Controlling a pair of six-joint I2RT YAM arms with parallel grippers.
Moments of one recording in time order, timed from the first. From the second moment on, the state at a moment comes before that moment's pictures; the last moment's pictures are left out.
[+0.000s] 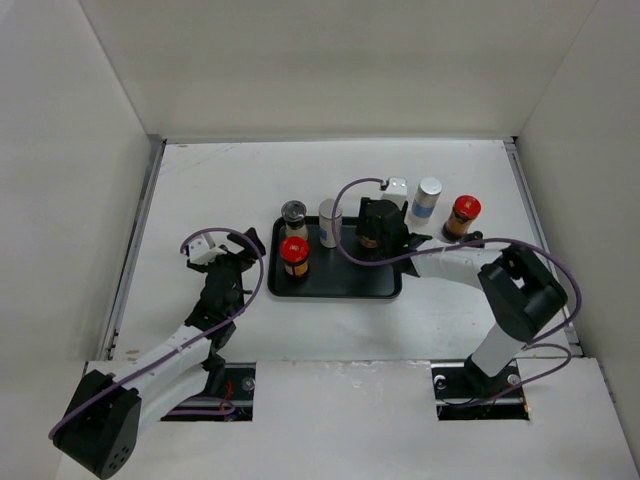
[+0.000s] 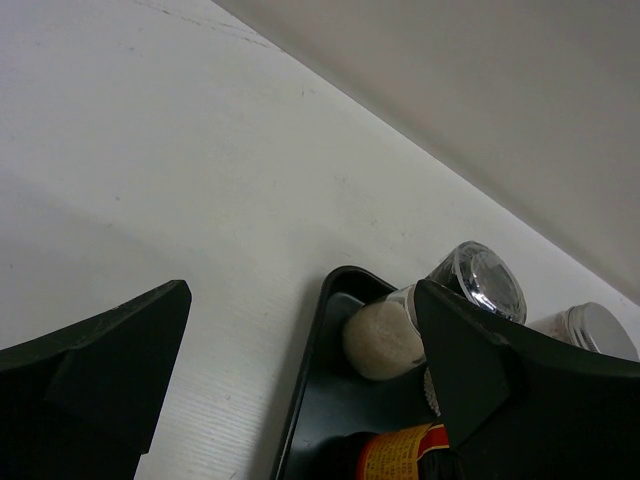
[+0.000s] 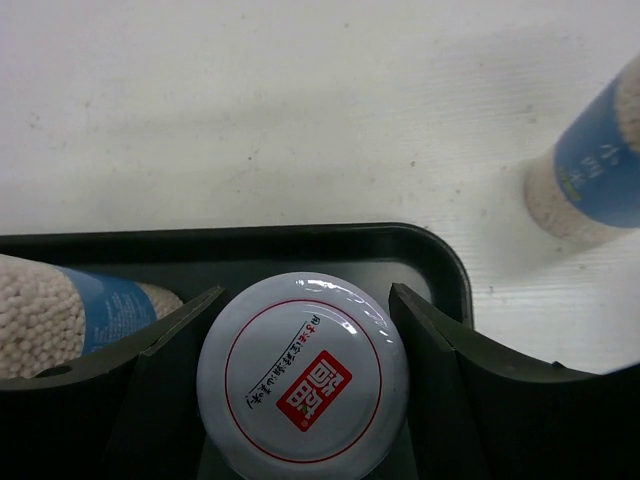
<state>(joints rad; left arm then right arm) -0.50 0.83 0.15 0.66 -0.69 -0.60 0.67 1.64 0.89 0.26 0.57 0.44</state>
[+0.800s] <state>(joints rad) -0.50 0.84 0.15 0.66 -0.69 -0.60 0.70 1.45 0.85 0.30 0.64 0.44</state>
